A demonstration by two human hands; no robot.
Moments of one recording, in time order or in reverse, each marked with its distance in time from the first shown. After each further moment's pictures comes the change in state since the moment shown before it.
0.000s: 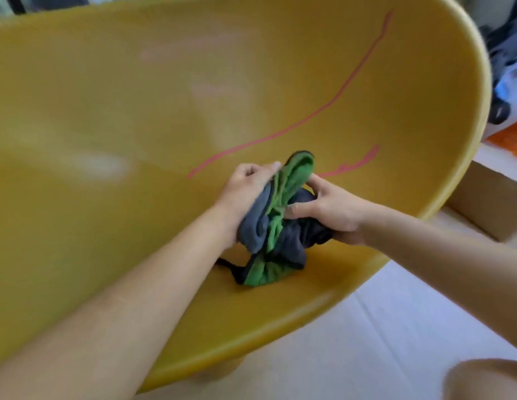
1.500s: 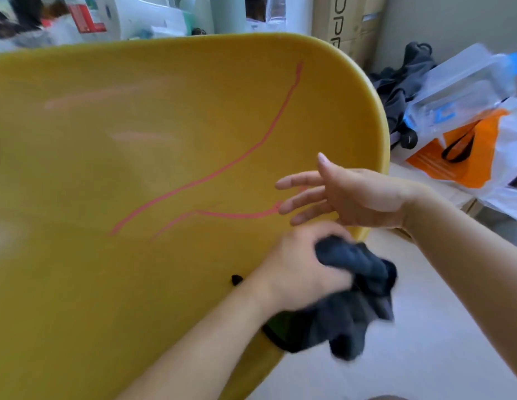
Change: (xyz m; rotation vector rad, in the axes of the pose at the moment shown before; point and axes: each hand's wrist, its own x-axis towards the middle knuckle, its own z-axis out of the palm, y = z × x) left_hand -0.013 0.007 0.135 0.364 -0.496 0.550; right_hand -0.058 -0.061 -0.132 -0.174 -0.141 0.024
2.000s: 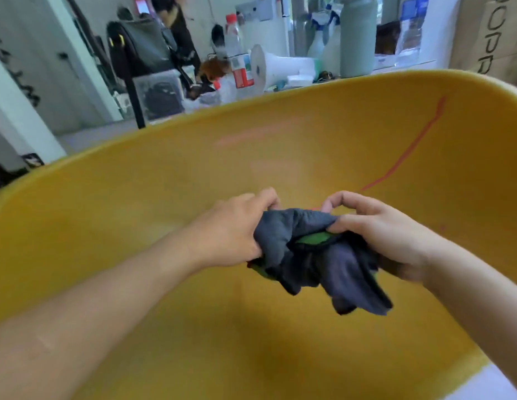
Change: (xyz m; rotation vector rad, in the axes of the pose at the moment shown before) left_hand -0.085 0.041 -0.210 1.057 0.136 -0.369; right_hand 0.079 -0.055 0.111 0.135 0.065 -0.242
